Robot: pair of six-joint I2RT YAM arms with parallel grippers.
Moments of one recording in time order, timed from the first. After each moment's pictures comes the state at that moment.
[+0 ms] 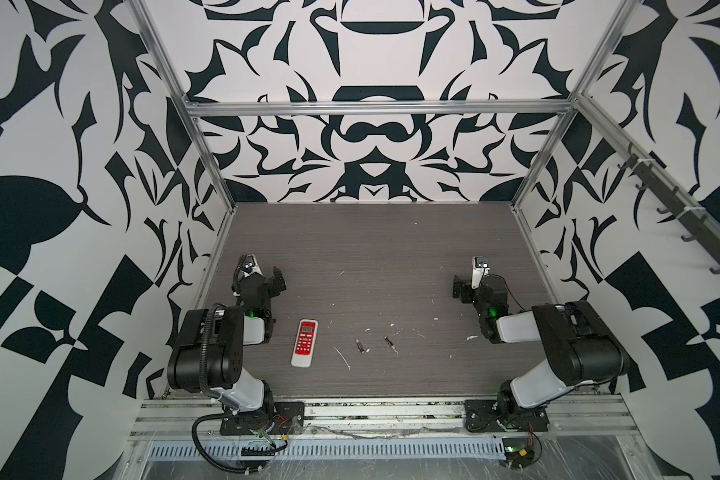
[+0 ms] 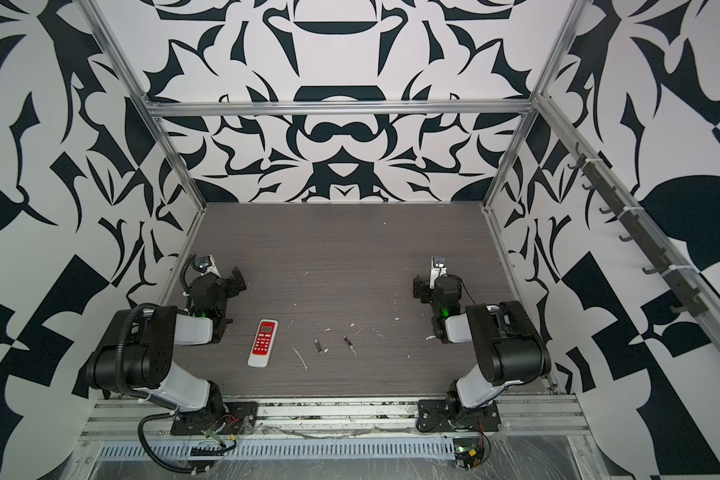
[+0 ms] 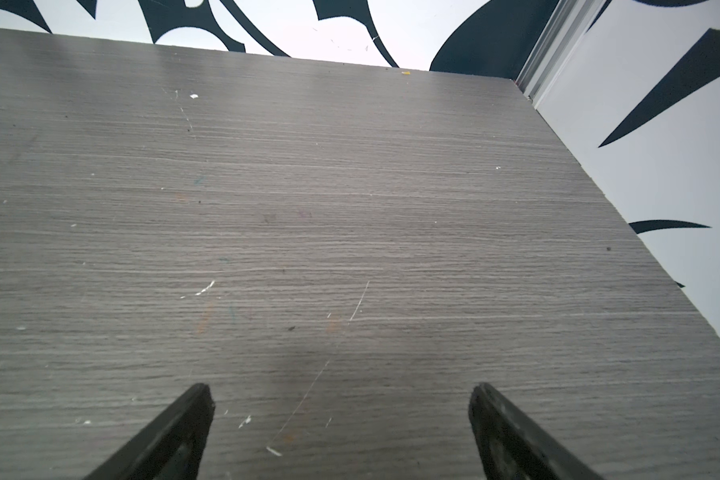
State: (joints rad) left arm 0.05 1.56 0.34 0.88 -0.21 -0.13; right arm 0.10 1.57 0.33 0.79 0.14 -0.01
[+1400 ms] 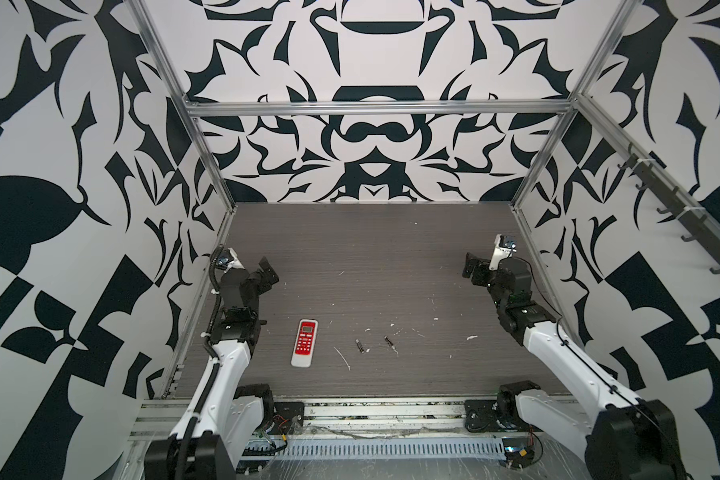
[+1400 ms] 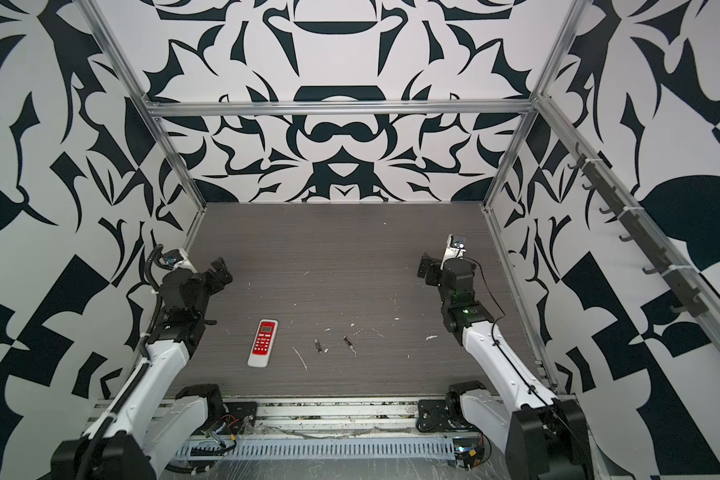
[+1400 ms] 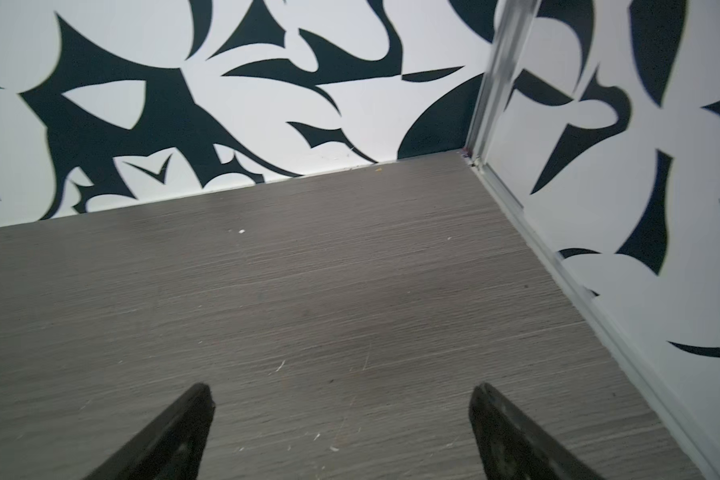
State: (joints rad) left arm 0.04 0.86 0.51 -0.01 -0.17 -0.40; right arm 0.17 1.00 0.60 0.01 0.17 0.24
